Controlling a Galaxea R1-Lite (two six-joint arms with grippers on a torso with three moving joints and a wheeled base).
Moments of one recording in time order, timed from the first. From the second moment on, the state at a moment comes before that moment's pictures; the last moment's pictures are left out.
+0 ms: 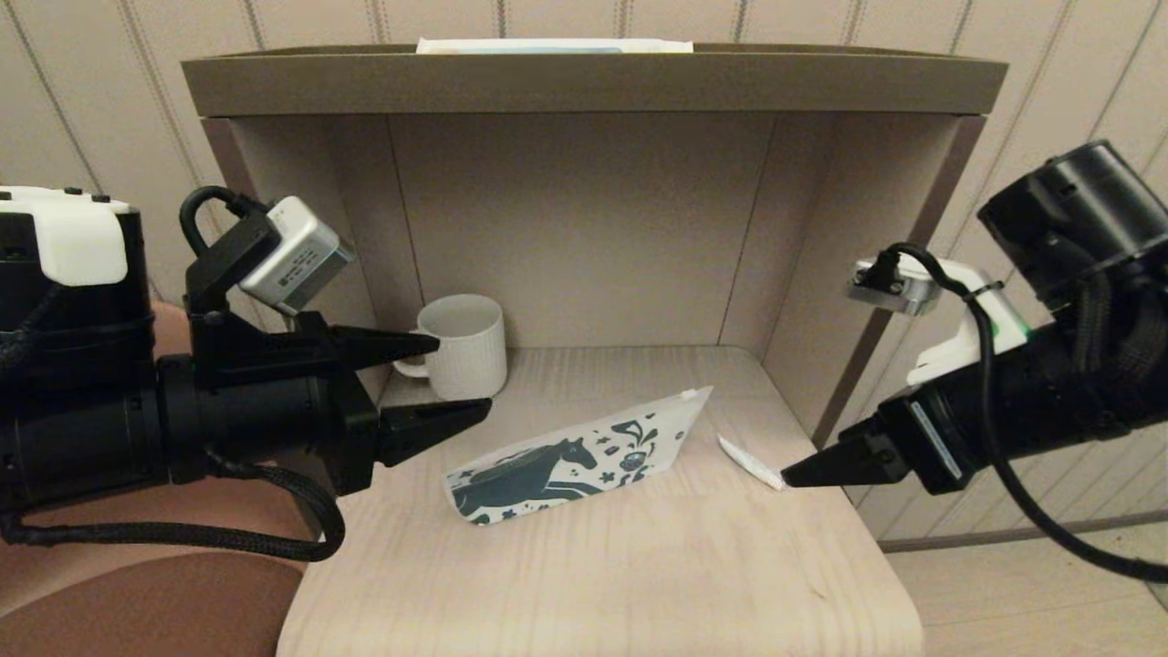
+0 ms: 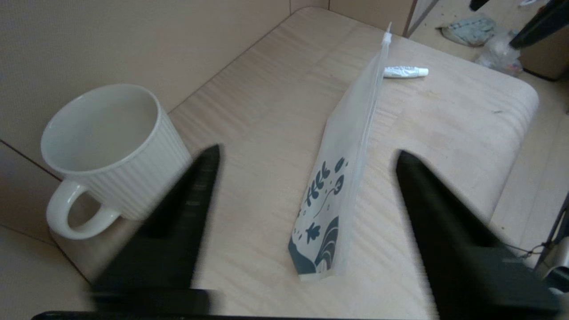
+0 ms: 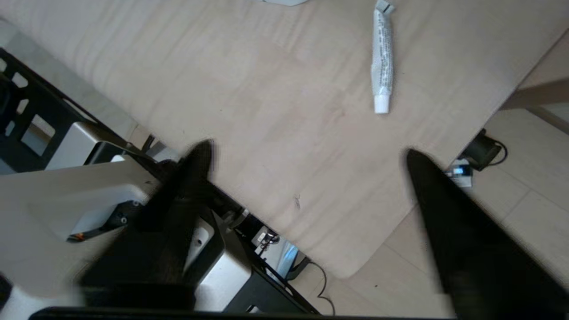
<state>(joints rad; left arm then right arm) -0.54 1.37 -0.83 -0.29 -0.35 0.21 0.39 1.50 -1.34 0.69 0.30 -0.06</state>
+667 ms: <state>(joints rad) -0.54 0.82 -0.82 0.22 -0.02 0.13 0.38 0.99 -1.19 0.77 0.16 -0.02</state>
